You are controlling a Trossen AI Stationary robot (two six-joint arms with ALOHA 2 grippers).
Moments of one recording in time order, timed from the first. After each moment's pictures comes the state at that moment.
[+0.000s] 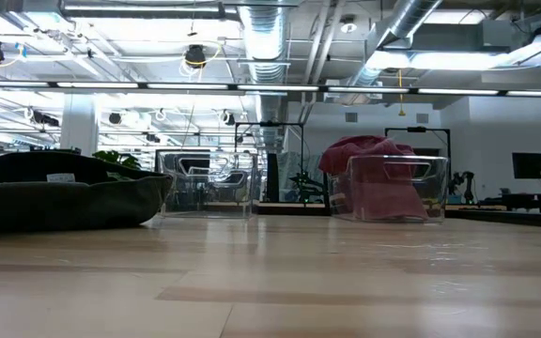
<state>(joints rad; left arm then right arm) -0.43 0.99 0.61 0.61 -0.22 0.65 0.87 1.62 0.67 1.44 0.39 -0.67</state>
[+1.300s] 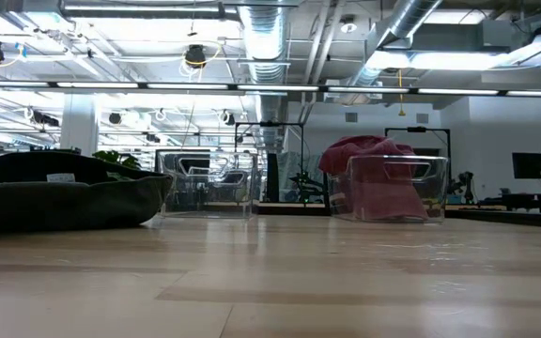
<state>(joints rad) -0.57 0.87 0.61 0.32 -0.32 0.77 0.74 1.62 0.58 1.40 0.42 -0.32</state>
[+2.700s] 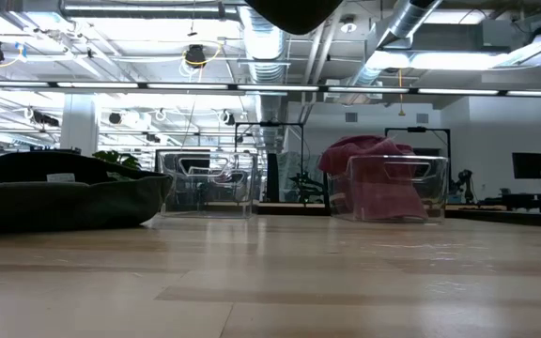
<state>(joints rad) -0.75 0.97 0.61 0.37 -0.40 1.16 0.66 1.63 0.58 1.28 0.42 -0.16</state>
